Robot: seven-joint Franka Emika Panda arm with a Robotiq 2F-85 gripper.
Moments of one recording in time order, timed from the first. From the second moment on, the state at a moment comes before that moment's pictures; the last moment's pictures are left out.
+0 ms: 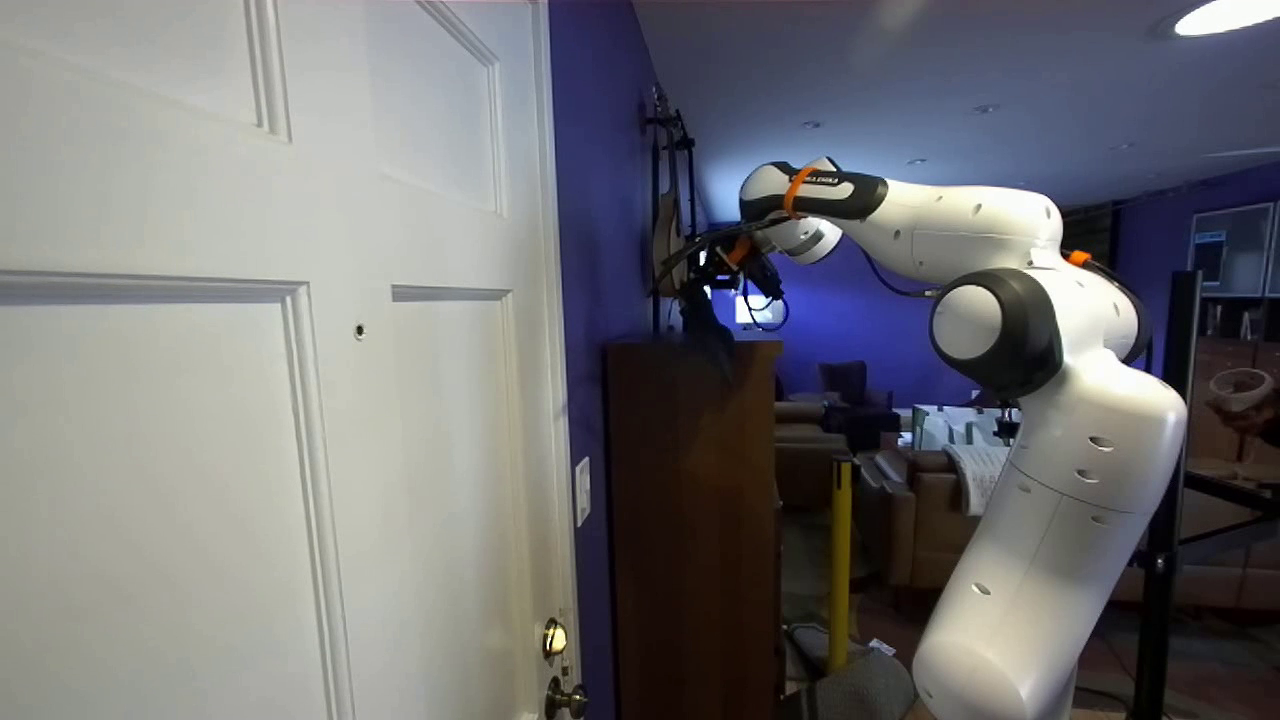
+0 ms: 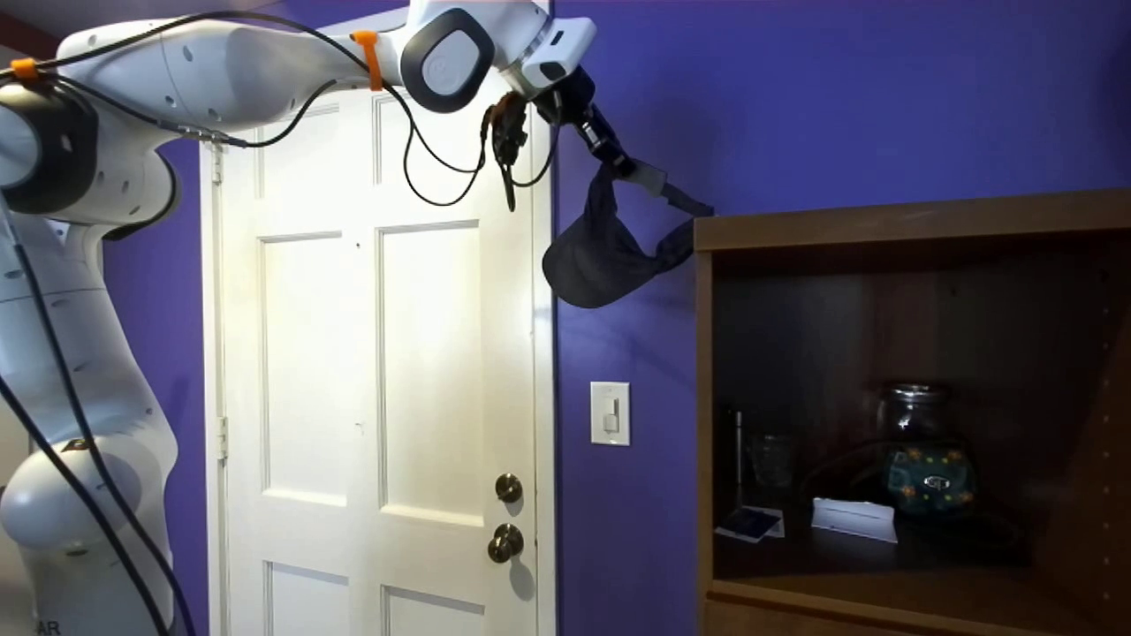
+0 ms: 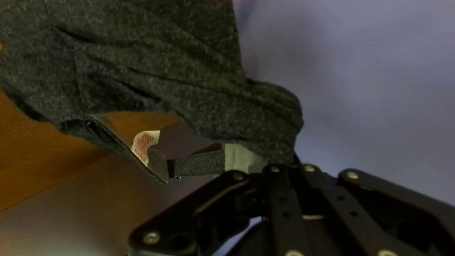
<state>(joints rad) -0.41 -0.27 -0.37 -1.65 0.49 2.31 0.27</state>
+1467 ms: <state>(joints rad) -0.36 -0.48 -0.15 -1.86 0.26 2.26 0.66</state>
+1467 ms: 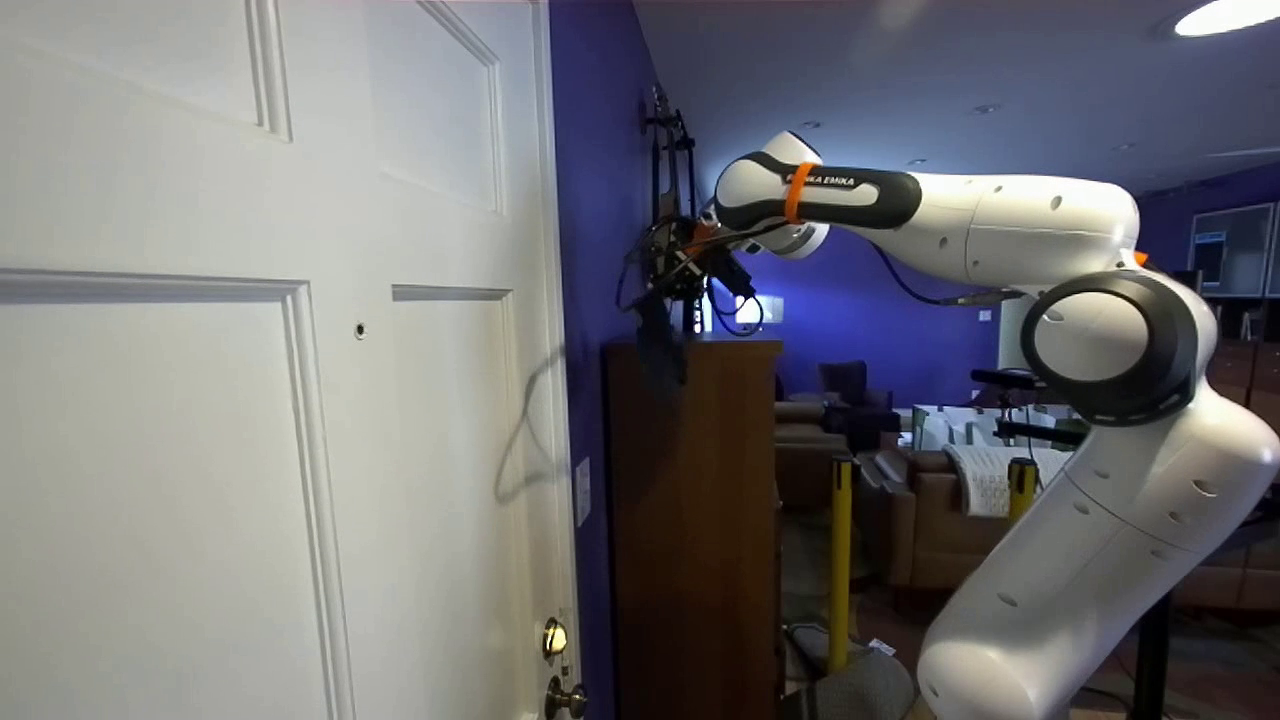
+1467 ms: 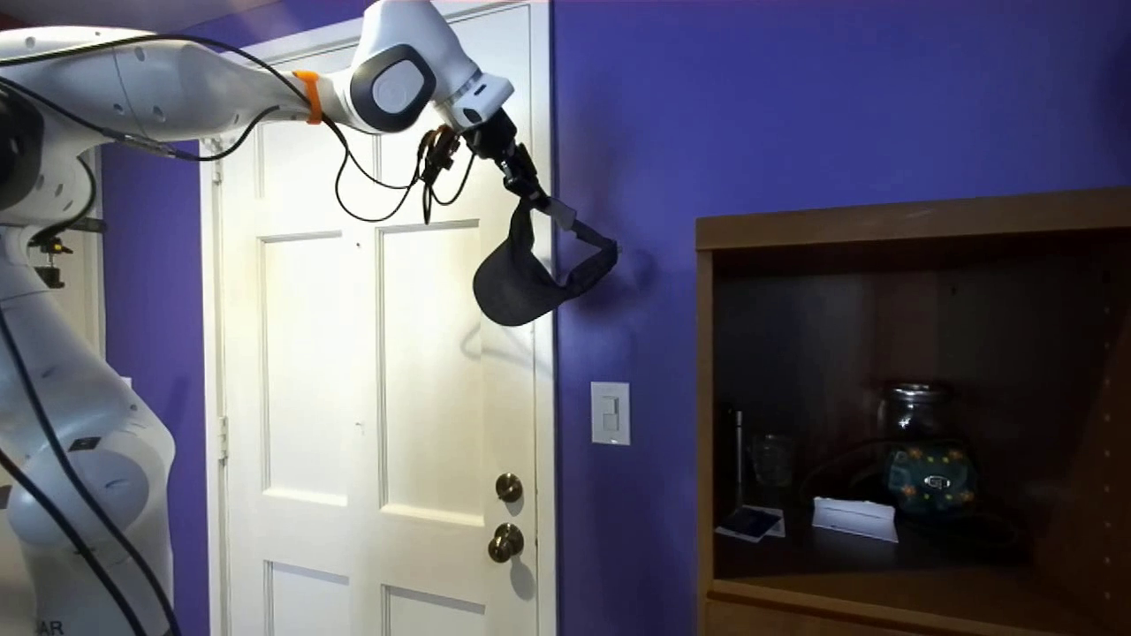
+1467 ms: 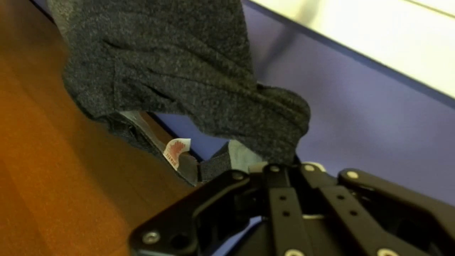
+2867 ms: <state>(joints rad) -0.26 -0.57 0.01 -2.01 0.26 2.13 0.82</state>
